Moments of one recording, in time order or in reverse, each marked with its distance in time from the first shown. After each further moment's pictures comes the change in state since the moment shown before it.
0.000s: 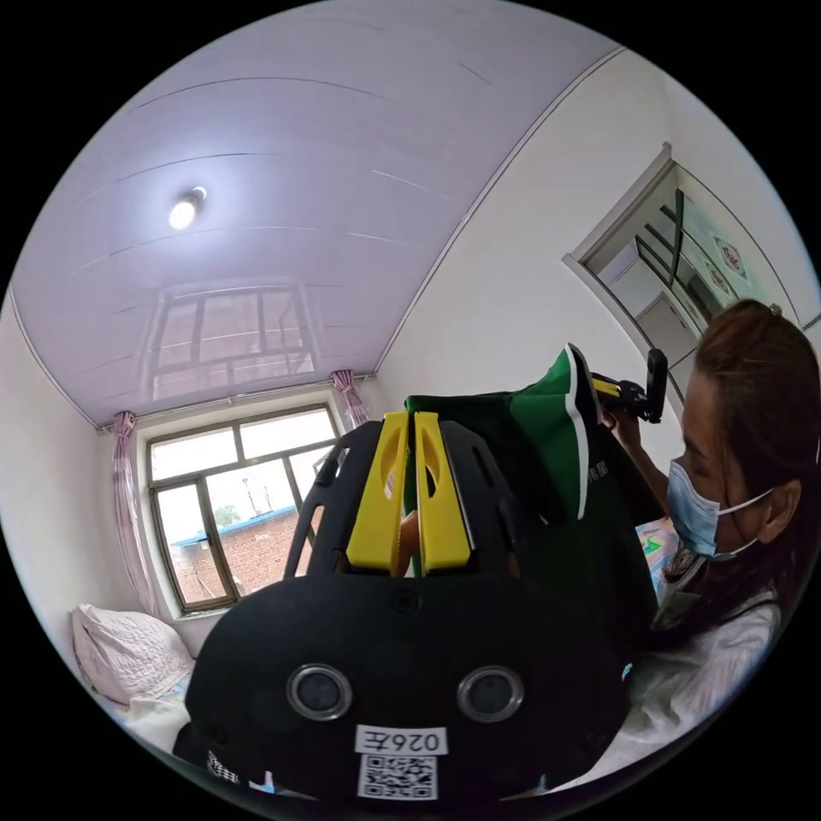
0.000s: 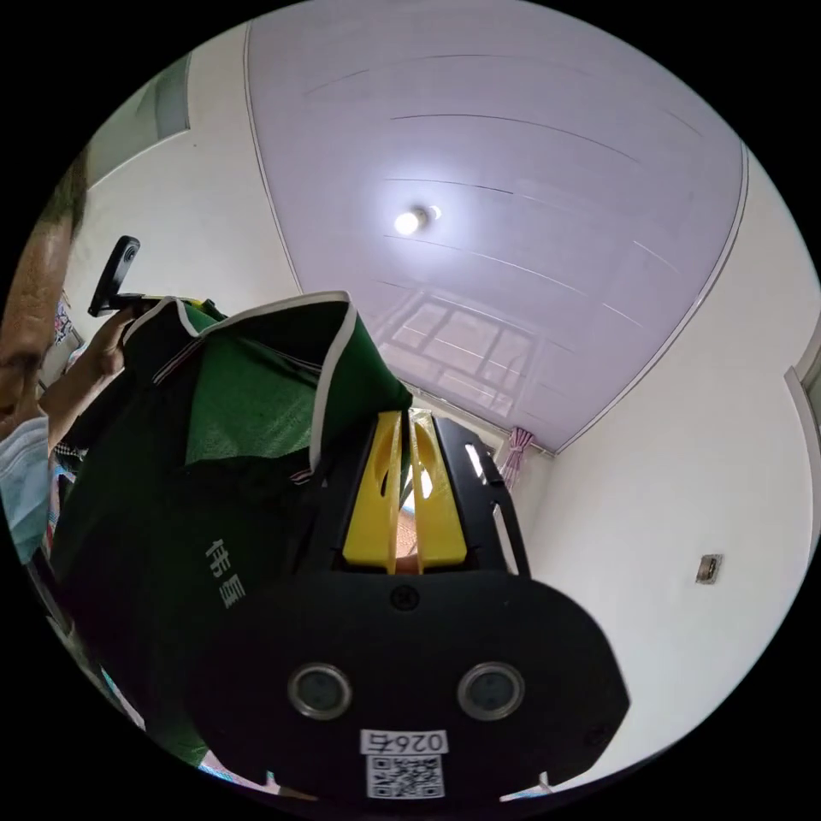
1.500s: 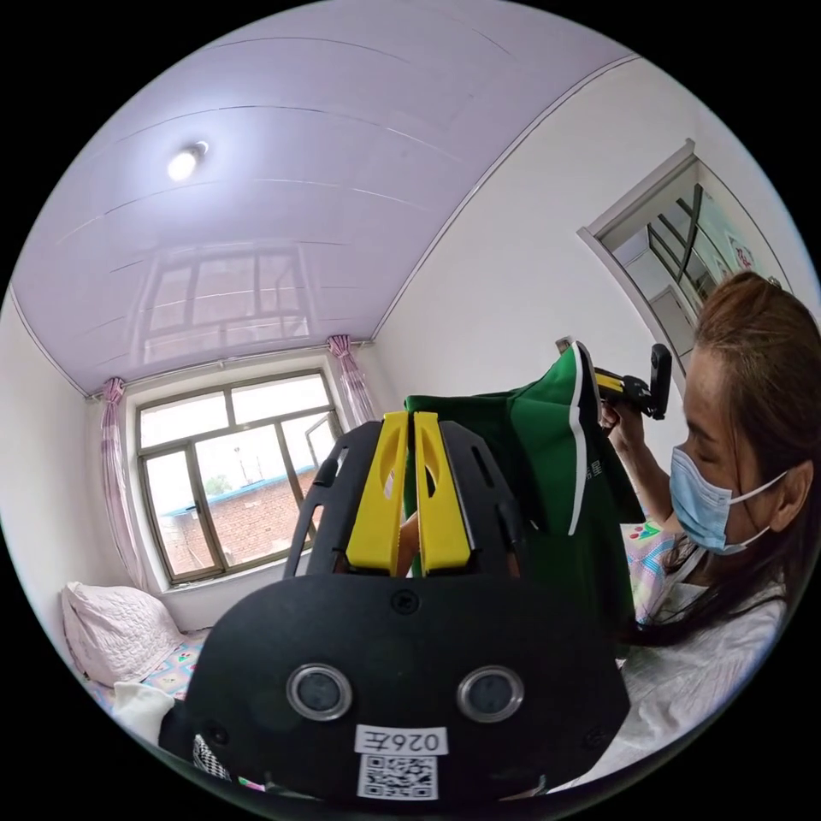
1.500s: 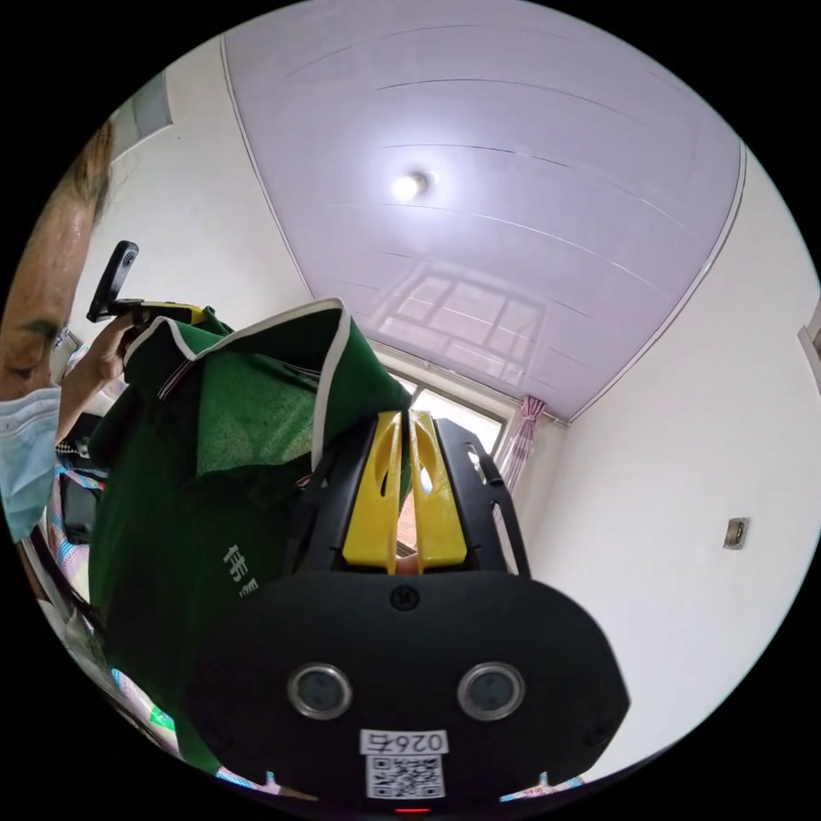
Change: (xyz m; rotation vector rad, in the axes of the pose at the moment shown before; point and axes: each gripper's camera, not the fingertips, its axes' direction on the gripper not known) left arm 0.018 0.092 0.045 -0.095 0.029 -0.044; right arm -0.017 0.092 0.065 -0.085 -0.022 0.041
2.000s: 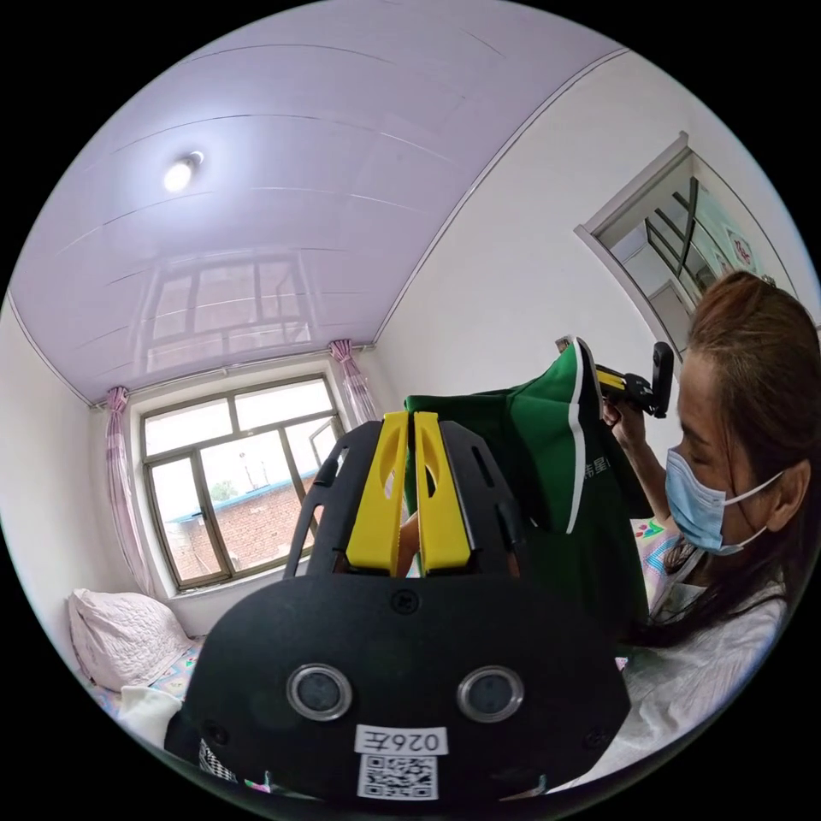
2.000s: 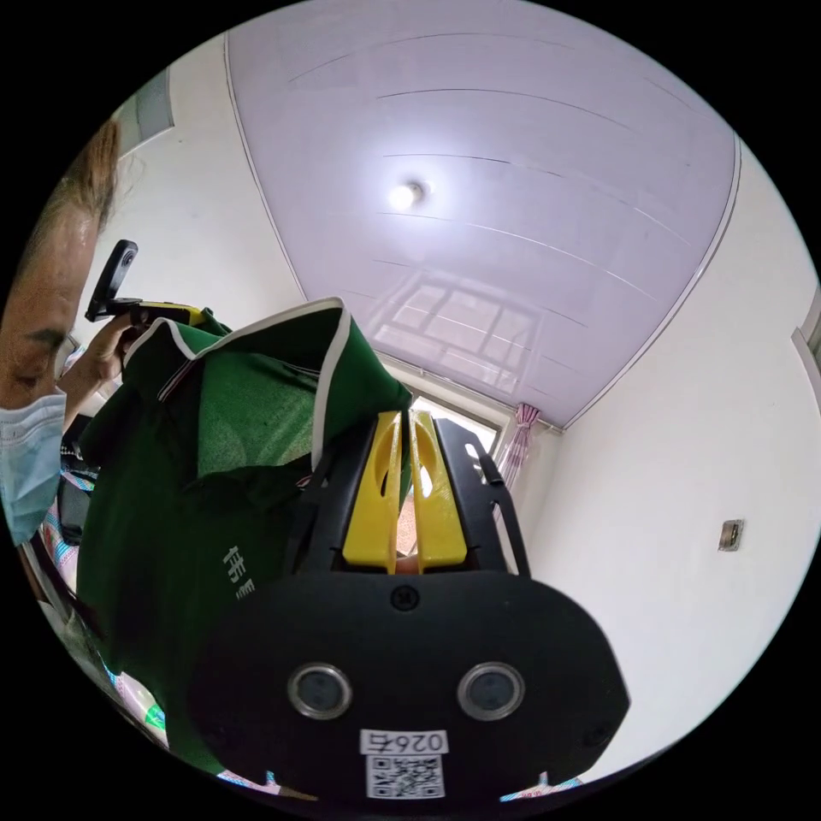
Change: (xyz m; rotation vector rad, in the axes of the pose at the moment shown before) left arm 0.004 -0.005 0.001 0.010 -0.019 0.023; right arm 0.000 0.000 -0.009 0.032 0.016 -0.002
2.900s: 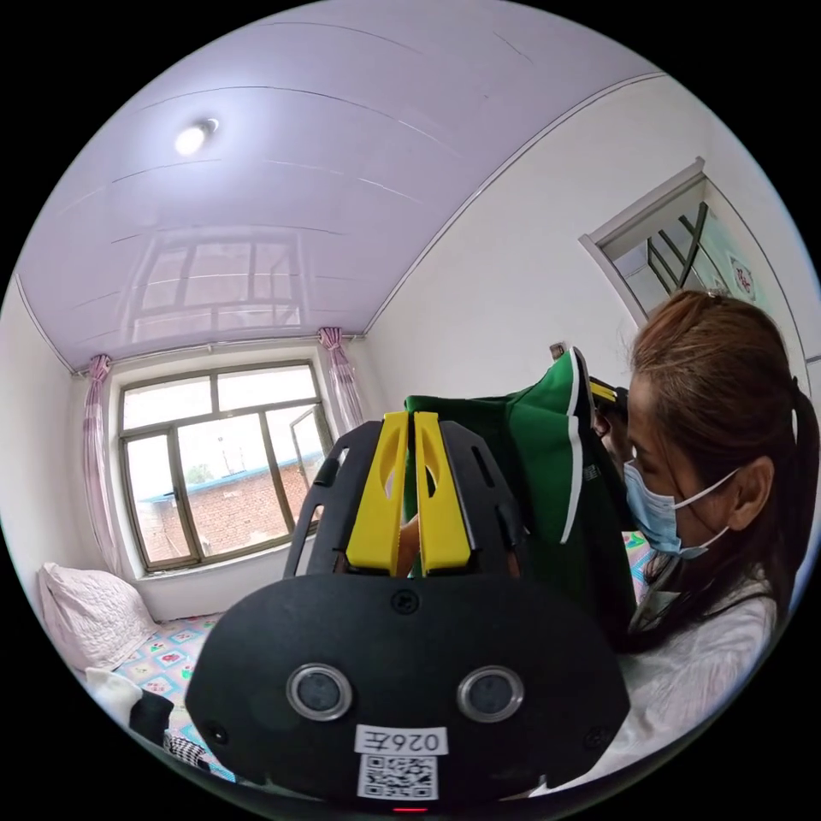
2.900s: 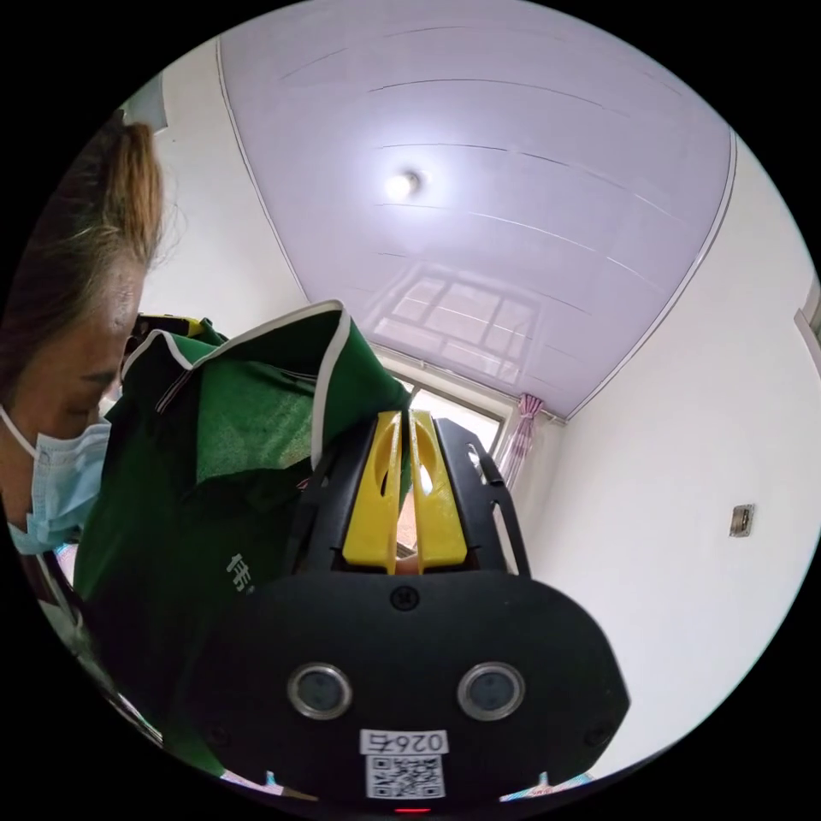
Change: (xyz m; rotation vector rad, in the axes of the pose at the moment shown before) left arm -0.045 0.004 0.049 -0.009 0.069 -0.088; right arm -0.014 0.009 0.020 -0.026 -0.013 0.021
